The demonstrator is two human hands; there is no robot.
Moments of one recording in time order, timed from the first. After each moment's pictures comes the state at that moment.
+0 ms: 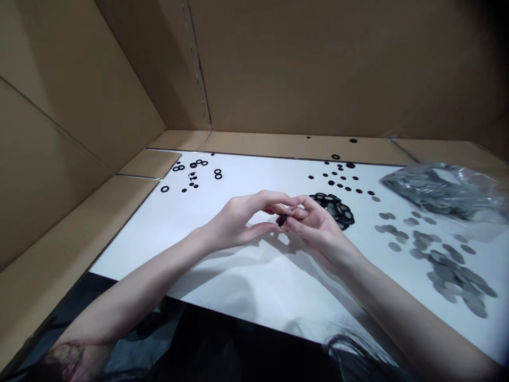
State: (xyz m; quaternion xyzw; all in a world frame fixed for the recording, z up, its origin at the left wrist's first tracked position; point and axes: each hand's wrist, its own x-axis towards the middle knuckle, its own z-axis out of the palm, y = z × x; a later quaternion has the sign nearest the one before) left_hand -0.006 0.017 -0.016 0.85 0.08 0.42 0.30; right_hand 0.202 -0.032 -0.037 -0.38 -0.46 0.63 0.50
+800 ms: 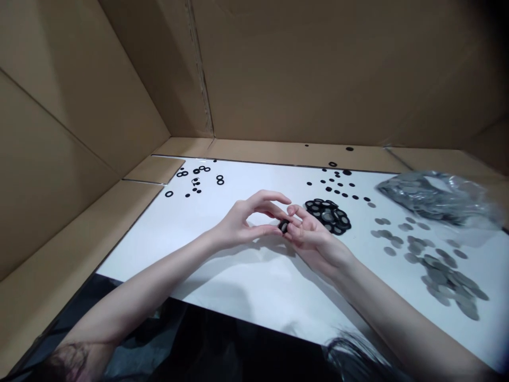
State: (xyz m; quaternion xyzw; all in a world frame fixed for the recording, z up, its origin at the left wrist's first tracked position) left_hand -0.001 0.020 -0.023 0.79 0.13 0.41 0.43; right_hand 0.197 -0.031 -0.032 -0.37 -0.38 0.70 0.48
